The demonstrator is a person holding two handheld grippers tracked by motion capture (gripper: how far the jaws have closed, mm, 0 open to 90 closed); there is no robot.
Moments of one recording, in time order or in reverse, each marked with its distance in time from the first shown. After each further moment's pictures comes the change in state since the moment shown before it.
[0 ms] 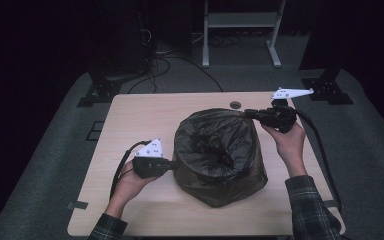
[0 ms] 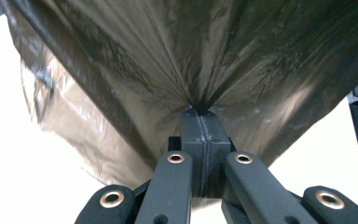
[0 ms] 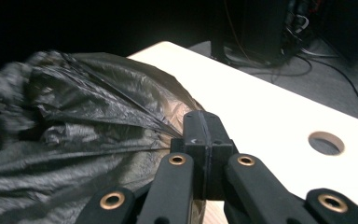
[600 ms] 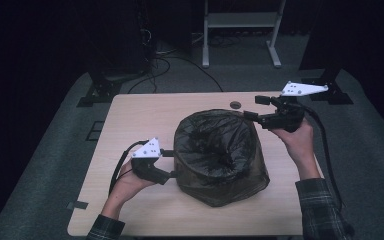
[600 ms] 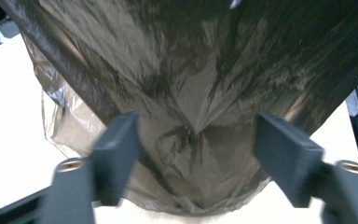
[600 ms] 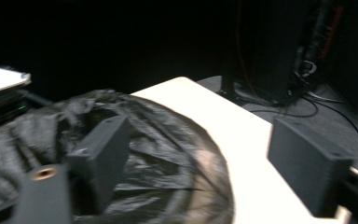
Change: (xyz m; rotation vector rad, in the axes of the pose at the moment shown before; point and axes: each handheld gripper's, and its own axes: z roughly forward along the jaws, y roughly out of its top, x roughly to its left) left arm -0.005 0.004 -0.006 -0.088 0.028 0.007; right arm 0.023 0.023 -0.029 -0.131 0.072 -0.112
